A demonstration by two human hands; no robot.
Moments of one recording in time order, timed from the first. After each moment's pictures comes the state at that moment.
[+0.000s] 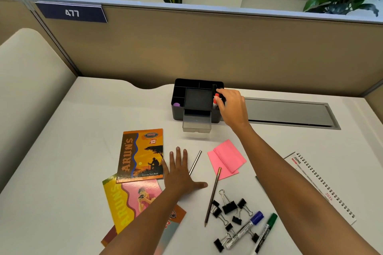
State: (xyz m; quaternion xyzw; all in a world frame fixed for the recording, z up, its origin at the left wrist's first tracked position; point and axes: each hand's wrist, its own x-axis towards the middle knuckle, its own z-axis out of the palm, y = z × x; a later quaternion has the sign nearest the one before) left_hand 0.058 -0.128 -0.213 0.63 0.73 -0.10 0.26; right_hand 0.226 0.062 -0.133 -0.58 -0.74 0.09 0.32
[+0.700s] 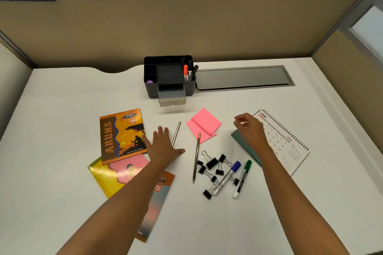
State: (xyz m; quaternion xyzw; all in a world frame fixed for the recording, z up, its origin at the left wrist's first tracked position) left_hand 0.057 -0.139 -0.196 0.66 0.72 -0.10 0.20; right_hand 0.342 -0.137 -0.153 -0.73 -0.51 0.30 0.33
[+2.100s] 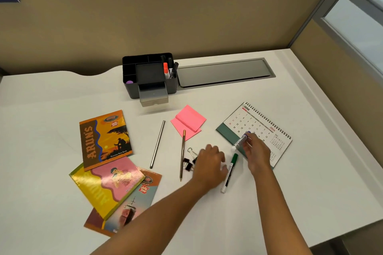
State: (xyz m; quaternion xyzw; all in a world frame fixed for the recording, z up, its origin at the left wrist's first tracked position) left_hand 0.204 -0.225 -0.183 0.84 0.48 0.12 0.23; right_hand 0.359 -0.216 -0.146 -0.64 0.04 0.45 0.62
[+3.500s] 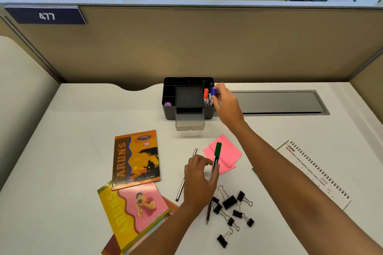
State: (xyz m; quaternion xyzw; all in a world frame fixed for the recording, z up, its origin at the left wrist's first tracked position) left_hand 0.116 -0.156 -0.190 0.62 0.63 0.40 0.24; right_hand 0.232 0.048 -0.136 -0.57 -0.72 0.14 0.37
